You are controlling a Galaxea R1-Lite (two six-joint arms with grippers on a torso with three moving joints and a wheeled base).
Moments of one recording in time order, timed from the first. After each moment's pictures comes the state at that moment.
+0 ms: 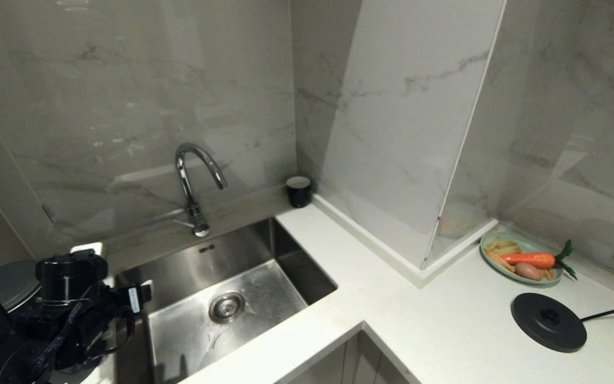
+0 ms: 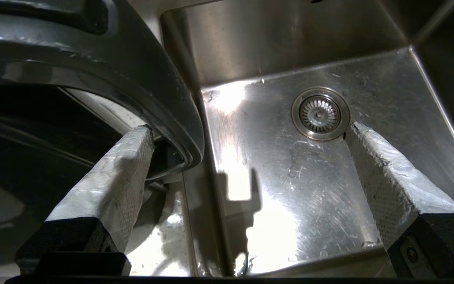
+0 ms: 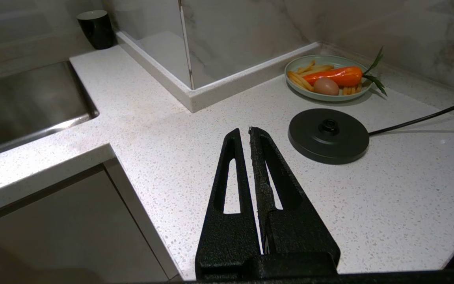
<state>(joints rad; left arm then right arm) -0.01 1.91 -0.33 -1.06 0.34 -0.16 0.00 0.00 0.00 0.00 0.00 0.00</state>
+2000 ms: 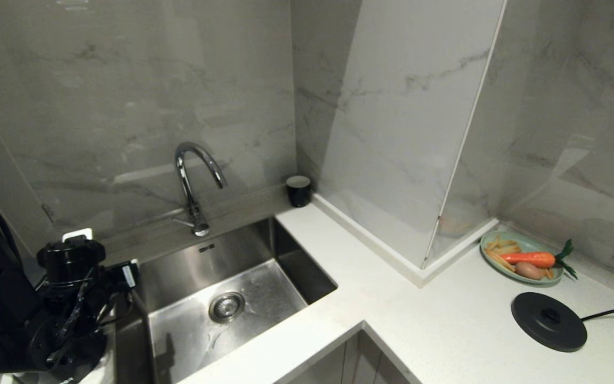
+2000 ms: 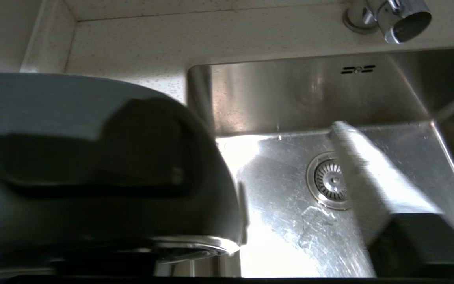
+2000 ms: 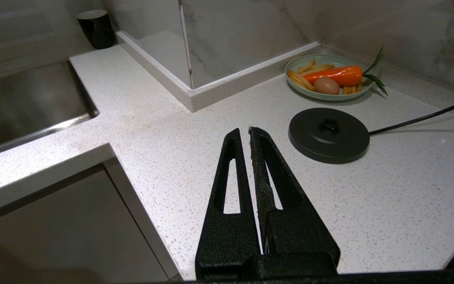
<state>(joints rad) 0.10 2.08 -0.48 -1.21 0.34 -0.16 0.00 0.00 0.00 0.00 0.00 0.00</state>
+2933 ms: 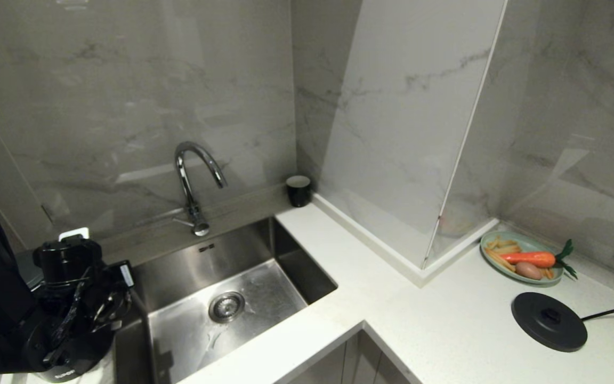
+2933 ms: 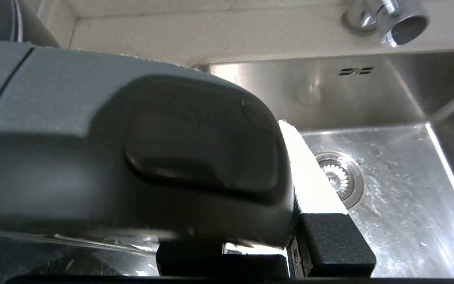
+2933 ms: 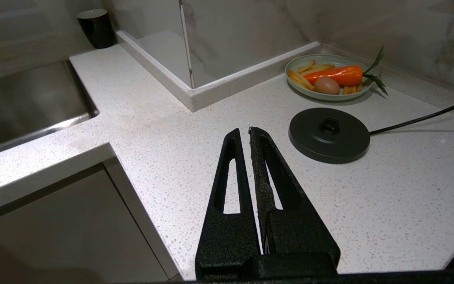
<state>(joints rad) 0.10 2.06 -0.48 -1.20 0.34 -0.15 0.00 0.00 0.00 0.00 0.00 0.00</state>
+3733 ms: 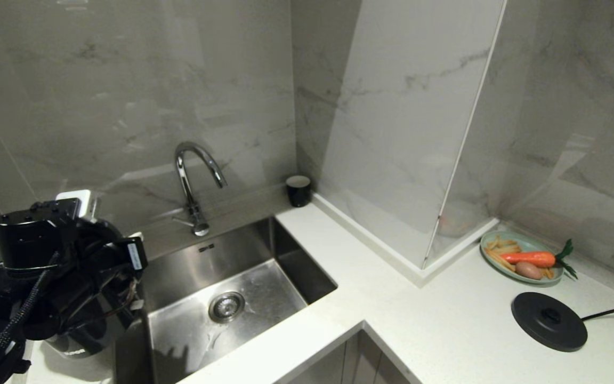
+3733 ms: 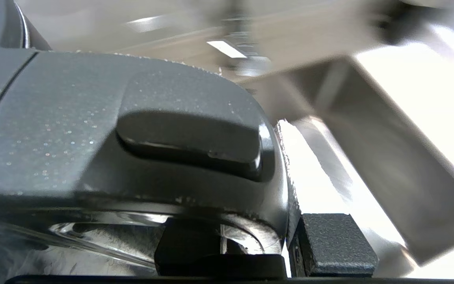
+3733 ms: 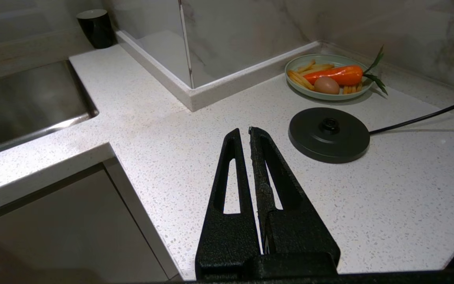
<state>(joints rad) -0.10 1.62 -0.46 -0.90 0.25 -0.10 0.00 0.00 0.00 0.00 0.00 0.01</state>
